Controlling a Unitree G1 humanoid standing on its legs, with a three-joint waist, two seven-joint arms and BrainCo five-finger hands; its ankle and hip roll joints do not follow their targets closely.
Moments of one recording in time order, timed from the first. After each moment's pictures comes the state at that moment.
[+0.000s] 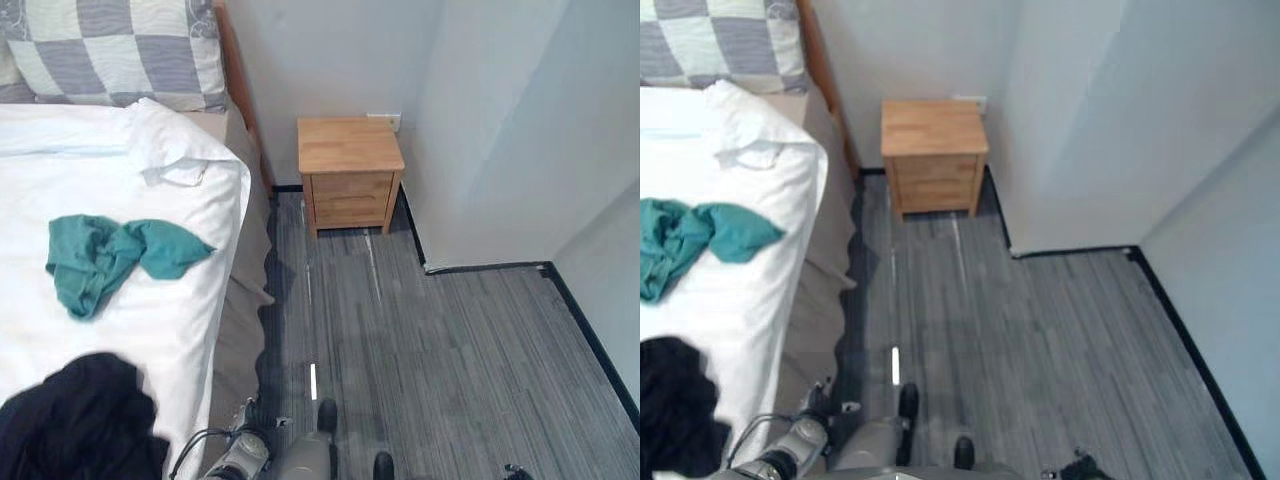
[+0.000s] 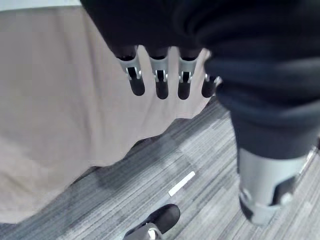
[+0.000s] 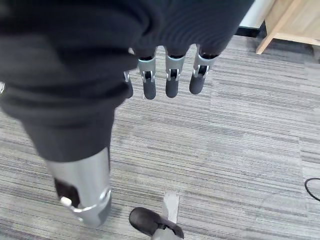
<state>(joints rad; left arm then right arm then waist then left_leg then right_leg) -0.15 0.23 -0.27 1.20 0.17 0.03 0.23 -0.06 -0.26 0.26 1.26 0.00 0.03 -0.20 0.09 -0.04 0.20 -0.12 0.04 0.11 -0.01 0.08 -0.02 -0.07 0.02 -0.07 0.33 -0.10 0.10</state>
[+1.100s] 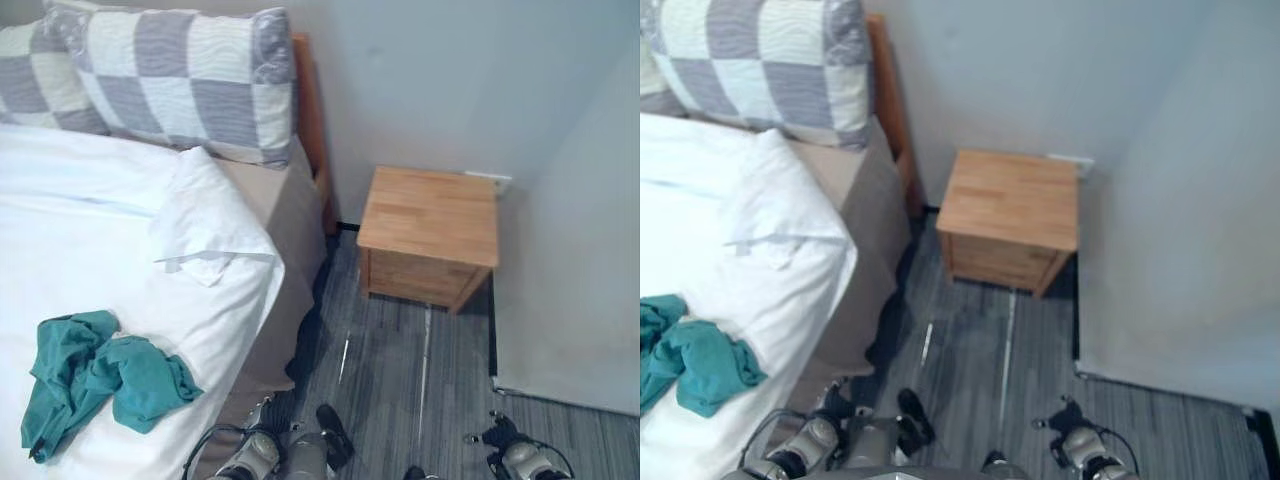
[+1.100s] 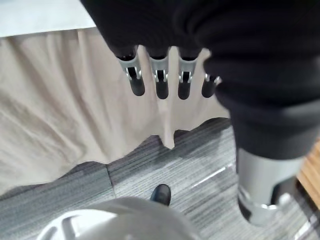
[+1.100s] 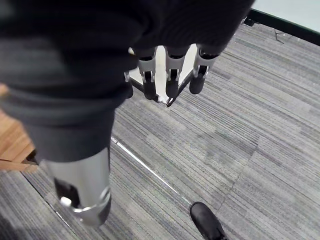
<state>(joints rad) -0.14 0.17 -0.33 1.20 0.22 0.02 0.20 -0.10 -0.27 0.30 1.23 -0.07 0.05 -0.21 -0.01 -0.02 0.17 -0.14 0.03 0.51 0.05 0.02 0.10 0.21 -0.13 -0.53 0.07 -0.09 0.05</state>
